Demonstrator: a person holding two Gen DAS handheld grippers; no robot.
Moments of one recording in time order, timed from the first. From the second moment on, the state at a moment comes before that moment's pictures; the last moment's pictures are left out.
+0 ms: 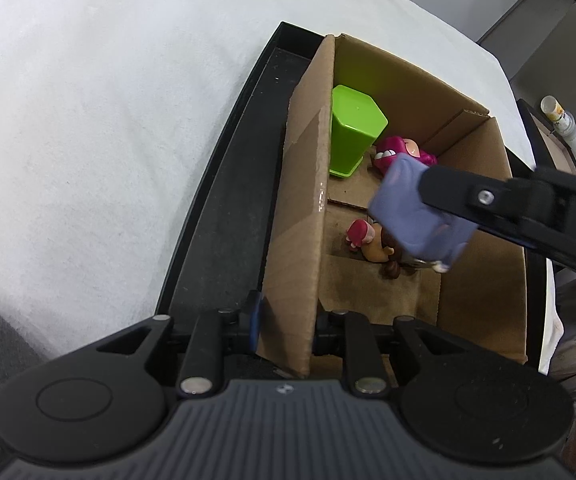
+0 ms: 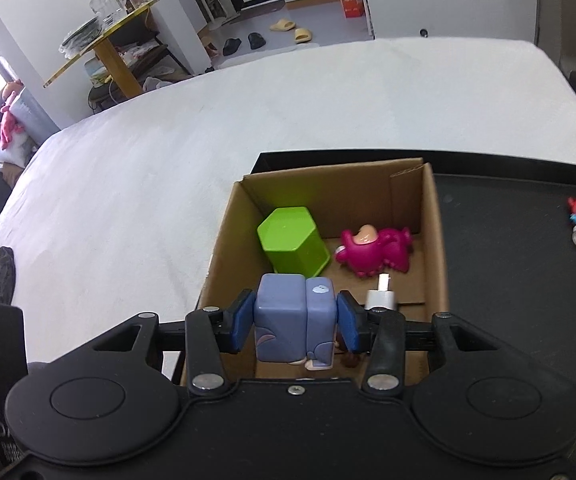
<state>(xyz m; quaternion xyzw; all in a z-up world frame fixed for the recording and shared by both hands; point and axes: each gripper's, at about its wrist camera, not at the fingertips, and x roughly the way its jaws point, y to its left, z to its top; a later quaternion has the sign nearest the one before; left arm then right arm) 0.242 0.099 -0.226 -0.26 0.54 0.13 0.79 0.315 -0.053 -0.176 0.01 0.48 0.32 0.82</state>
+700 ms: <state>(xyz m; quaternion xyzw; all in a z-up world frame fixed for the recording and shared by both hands) 0.243 0.101 -0.226 -0.27 0.54 0.14 0.78 0.323 -0.050 -0.184 0.06 0.51 0.32 0.79</state>
